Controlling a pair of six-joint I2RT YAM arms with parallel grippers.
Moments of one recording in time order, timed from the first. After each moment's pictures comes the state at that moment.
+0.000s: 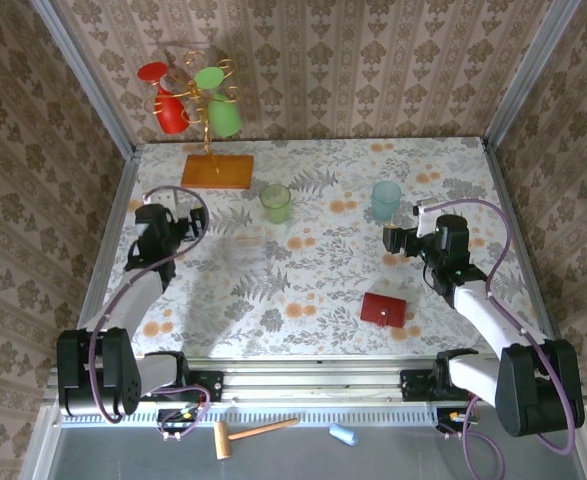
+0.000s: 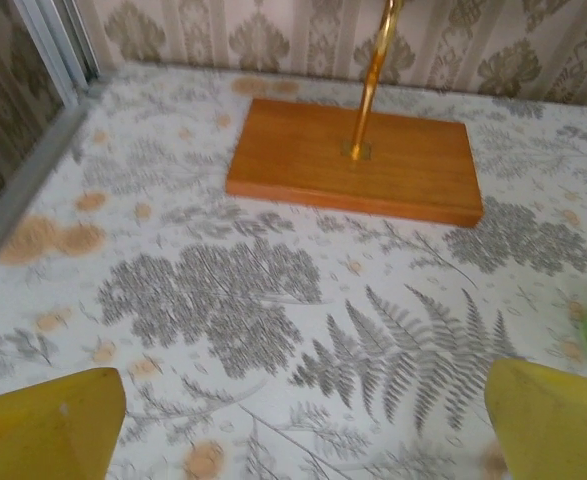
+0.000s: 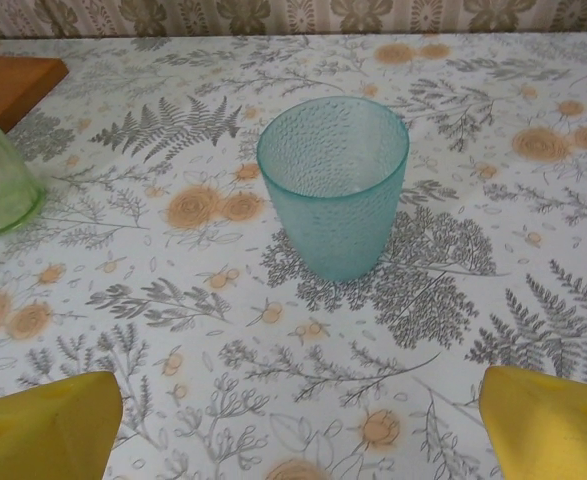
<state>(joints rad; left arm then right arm) -0.05 1.19 0.65 0.08 0.00 -0.11 0.06 1.09 0.51 0.11 -0.15 0.05</state>
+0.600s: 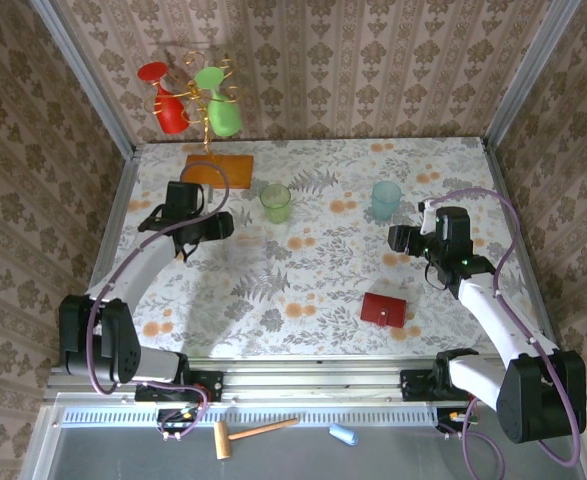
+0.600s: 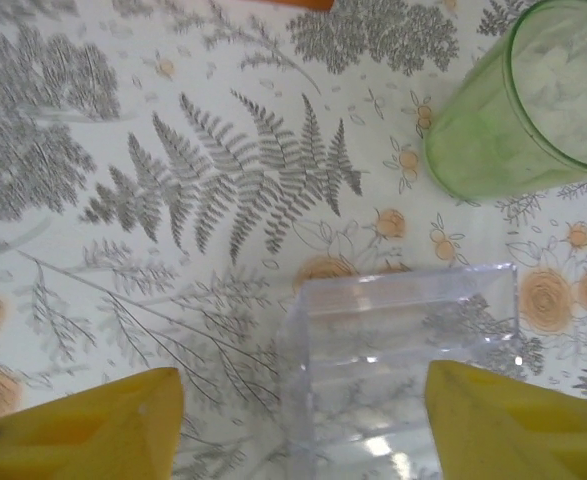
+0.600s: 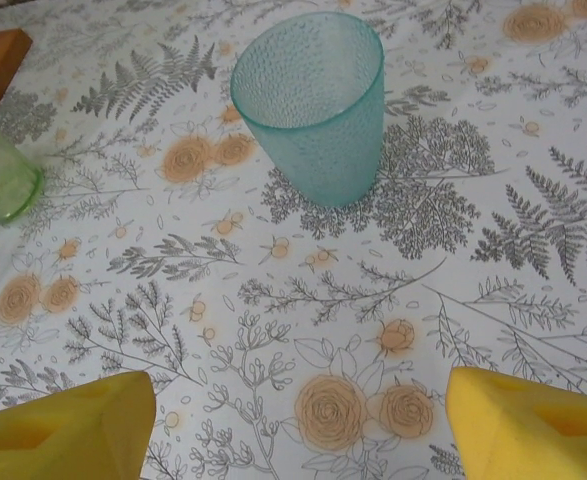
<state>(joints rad) -0.23 1.39 0.98 -0.49 0.13 -0.25 0.07 1.07 0.64 -0.22 -0.14 0.19</state>
